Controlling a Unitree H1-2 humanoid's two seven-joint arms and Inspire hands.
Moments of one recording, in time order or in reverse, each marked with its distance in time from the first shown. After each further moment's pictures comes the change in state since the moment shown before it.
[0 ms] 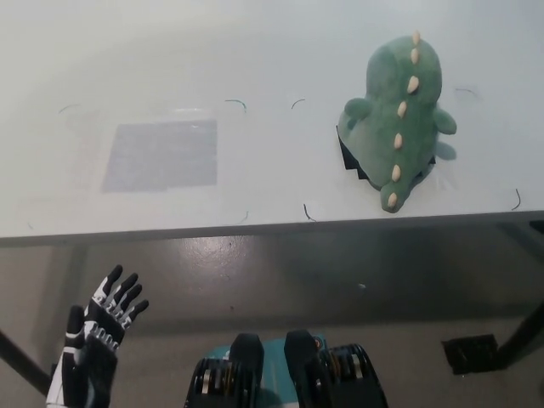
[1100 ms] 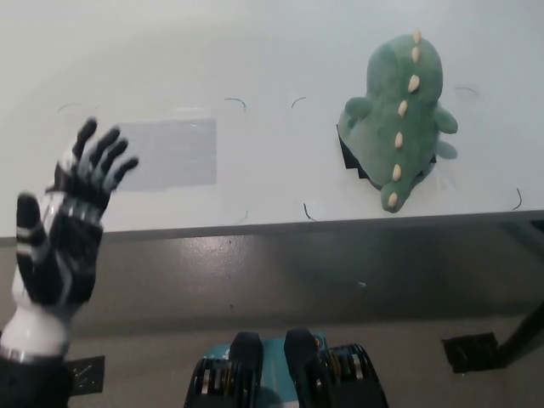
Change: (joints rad) left_arm -0.350 0.027 0.037 -0.240 -0.046 0.136 0.024; right_arm -0.202 -0.070 -0.062 -0.217 0.023 0.035 -0.012
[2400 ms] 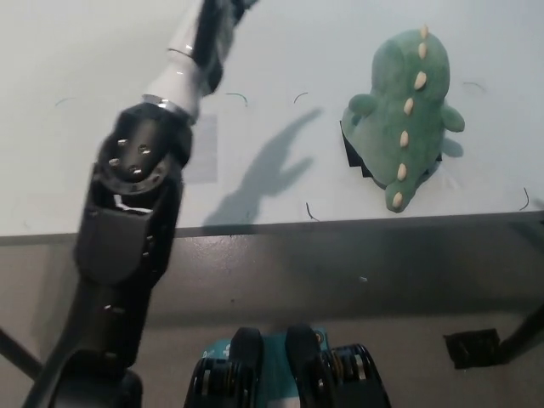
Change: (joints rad) left_arm -0.698 -0.075 -0.131 0.776 0.187 0.011 0.003; right_arm -0.531 -0.073 0.084 0.463 -0.094 0.163 -0.018
